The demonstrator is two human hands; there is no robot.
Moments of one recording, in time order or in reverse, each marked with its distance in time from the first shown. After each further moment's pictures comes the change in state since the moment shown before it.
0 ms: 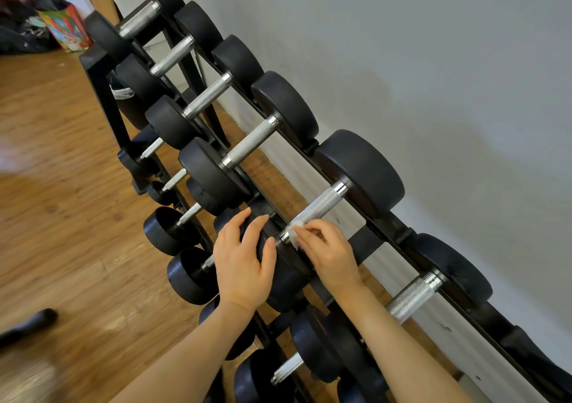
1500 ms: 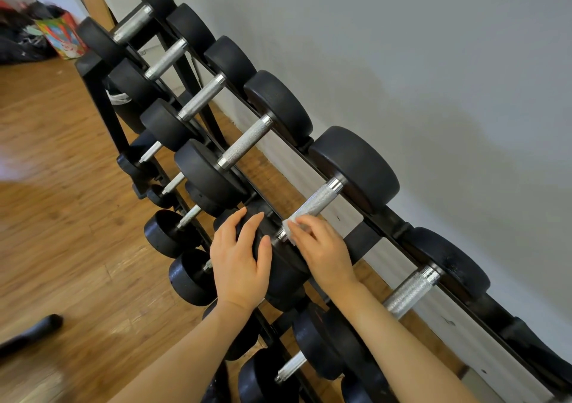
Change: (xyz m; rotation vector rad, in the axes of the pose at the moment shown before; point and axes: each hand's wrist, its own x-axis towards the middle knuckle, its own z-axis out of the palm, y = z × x) left_hand -0.001 0.002 0.000 -0.022 0.011 -0.003; right_hand 0.004 -0.018 -0.011 0.129 -0.095 0.194
